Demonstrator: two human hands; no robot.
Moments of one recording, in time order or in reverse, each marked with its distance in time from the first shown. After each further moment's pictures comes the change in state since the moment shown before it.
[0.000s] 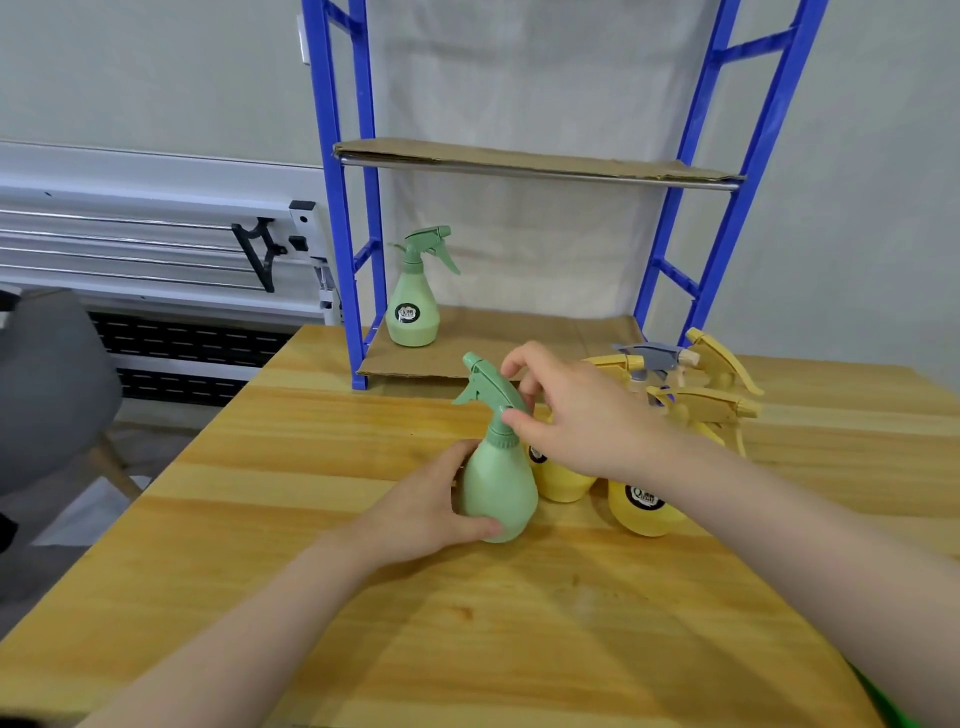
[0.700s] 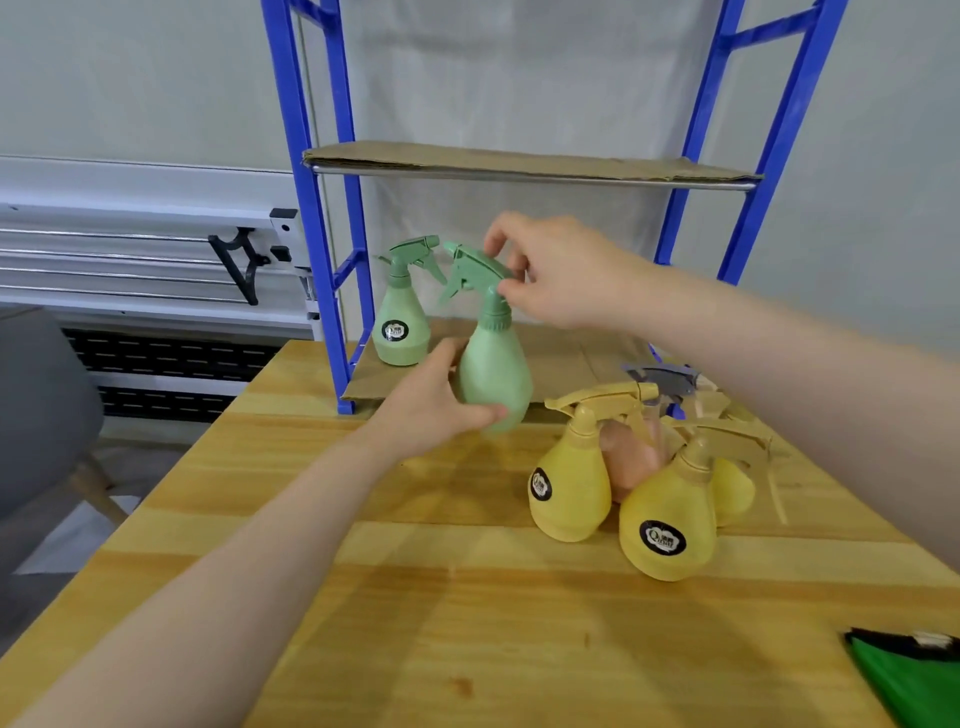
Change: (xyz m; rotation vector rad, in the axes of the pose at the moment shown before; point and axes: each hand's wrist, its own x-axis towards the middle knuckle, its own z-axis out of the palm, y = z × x) left_hand 0.101 0.030 -0.061 -0.026 0.273 0.090; right_hand 0.119 0.020 -0.067 -0.156 0.084 -0.065
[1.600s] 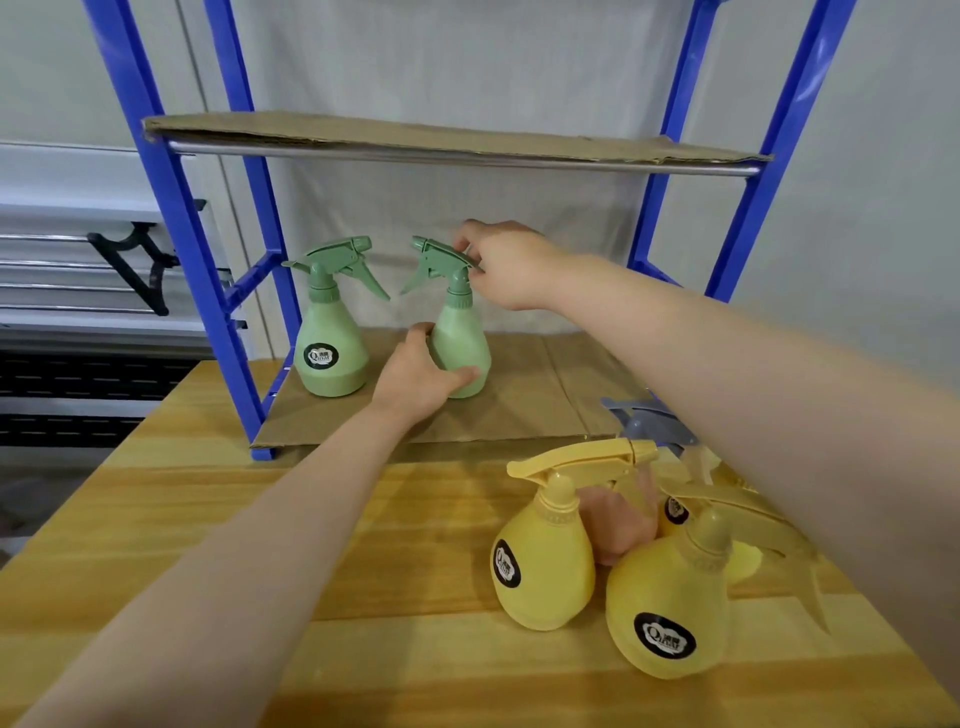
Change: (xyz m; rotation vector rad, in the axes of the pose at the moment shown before) left_hand 0.151 -0.055 0.057 0.088 0.147 -0.175; right_hand 0.102 0.109 0.066 -0.086 -0.112 0.170
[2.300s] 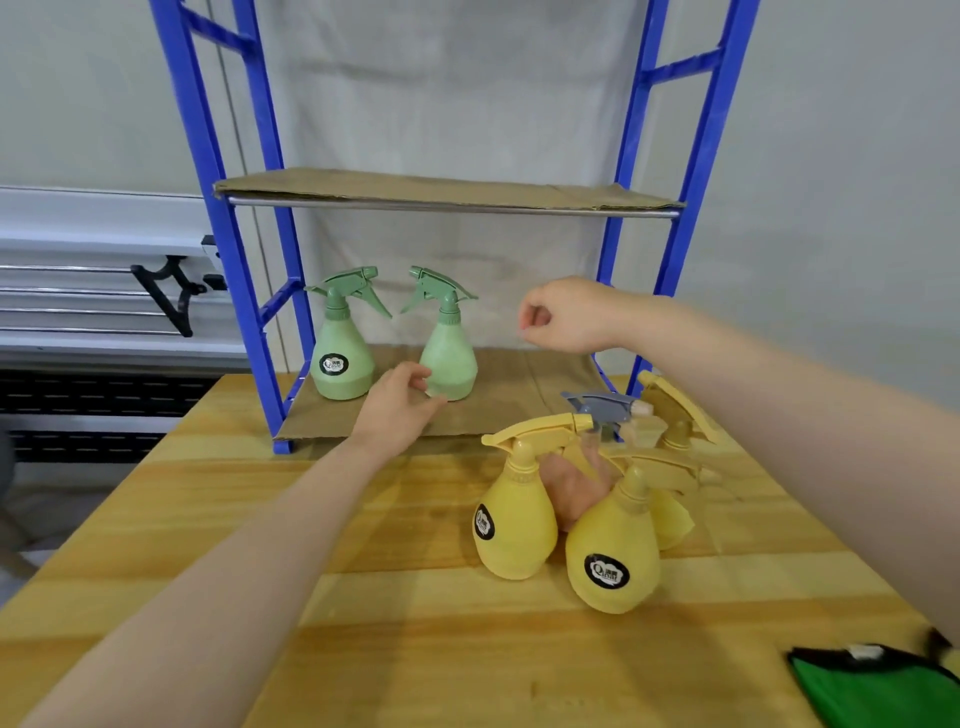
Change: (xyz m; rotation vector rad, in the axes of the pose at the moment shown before) left_hand -0.069 0.002 -0.027 0.011 0.022 0.105; right_hand -0.112 0.013 -0.050 -0.032 -0.161 0.064
